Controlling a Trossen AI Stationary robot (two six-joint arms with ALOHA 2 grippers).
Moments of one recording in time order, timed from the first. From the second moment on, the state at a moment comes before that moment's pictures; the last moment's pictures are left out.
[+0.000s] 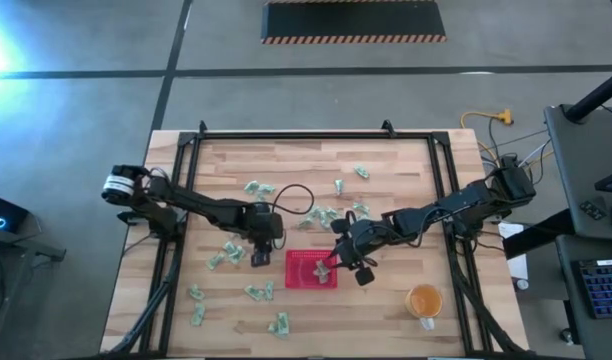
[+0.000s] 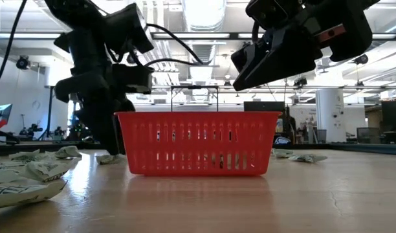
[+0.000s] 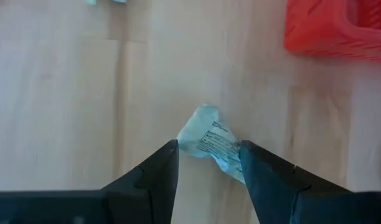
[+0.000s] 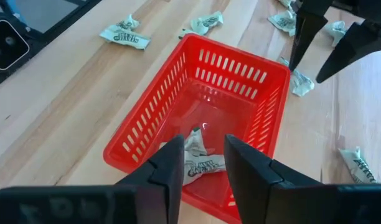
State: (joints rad) left arm -0.10 1.56 0.80 -0.37 0.04 -0.21; right arm 0.22 1.59 0.80 0.13 -0.13 -0.13
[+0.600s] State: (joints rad) left arm -0.10 1.59 0.81 -0.36 0.09 -0.12; right arm 0.22 1.57 0.81 0.03 -0.08 -0.13
